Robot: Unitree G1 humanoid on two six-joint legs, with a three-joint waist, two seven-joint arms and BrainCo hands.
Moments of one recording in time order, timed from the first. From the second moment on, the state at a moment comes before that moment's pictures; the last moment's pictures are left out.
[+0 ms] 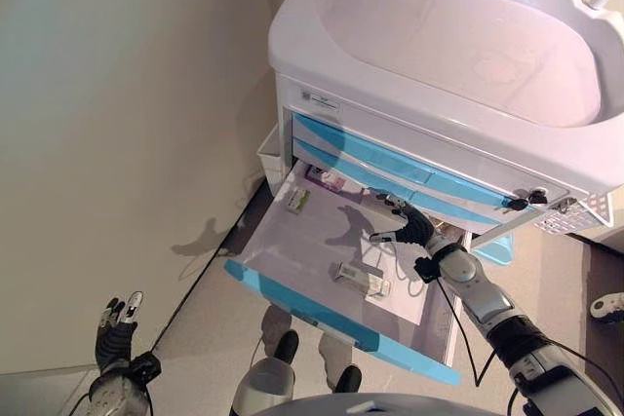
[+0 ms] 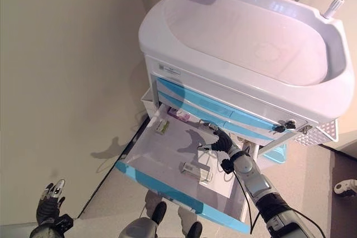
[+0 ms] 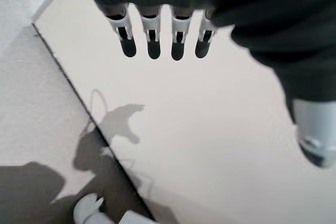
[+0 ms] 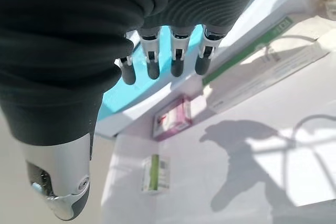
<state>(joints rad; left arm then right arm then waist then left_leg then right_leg) 0.31 0.29 0.33 0.51 -0.51 -0.22 0.10 -0.23 -0.45 0.32 0.41 -0.01 -0.12 0.04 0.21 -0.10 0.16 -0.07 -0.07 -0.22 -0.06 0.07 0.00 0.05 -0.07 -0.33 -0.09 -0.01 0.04</state>
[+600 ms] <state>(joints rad) 0.21 0.41 0.12 1.02 -0.05 -0.14 0.18 -0.19 -0.45 0.36 0.32 -0.01 -0.12 0.06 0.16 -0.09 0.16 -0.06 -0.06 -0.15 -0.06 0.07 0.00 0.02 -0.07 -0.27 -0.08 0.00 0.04</state>
